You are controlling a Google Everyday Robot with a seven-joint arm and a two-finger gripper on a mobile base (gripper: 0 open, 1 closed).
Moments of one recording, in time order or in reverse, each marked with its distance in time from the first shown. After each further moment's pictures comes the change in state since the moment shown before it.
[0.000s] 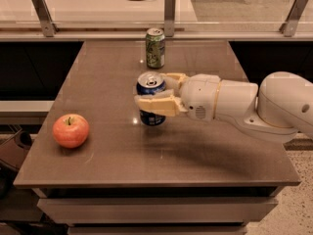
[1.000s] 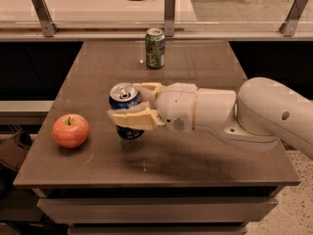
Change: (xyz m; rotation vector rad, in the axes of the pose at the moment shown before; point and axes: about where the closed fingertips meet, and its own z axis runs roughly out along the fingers) arm -0.008 0.061 0.031 -0.103 -0.004 -0.017
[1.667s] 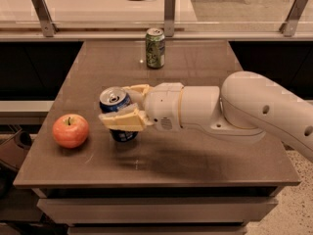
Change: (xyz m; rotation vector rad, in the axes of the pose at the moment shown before) arm 0.010 0.004 0.023 -0.027 0.076 -0.007
